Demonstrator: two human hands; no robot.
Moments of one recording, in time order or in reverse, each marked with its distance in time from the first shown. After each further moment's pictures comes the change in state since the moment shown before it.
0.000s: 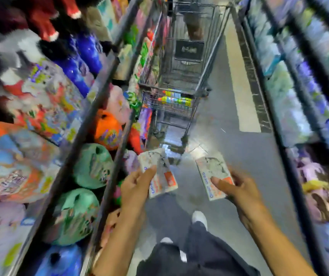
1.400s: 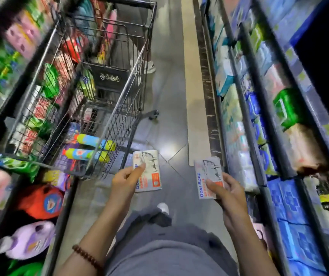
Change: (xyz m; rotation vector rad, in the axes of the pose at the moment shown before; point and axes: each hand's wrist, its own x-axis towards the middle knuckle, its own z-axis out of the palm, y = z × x) left_hand 0.301 0.045 0.547 0.103 -0.149 -0.134; right_hand 0.478 -0.190 -0.320 0.166 0.201 0.085
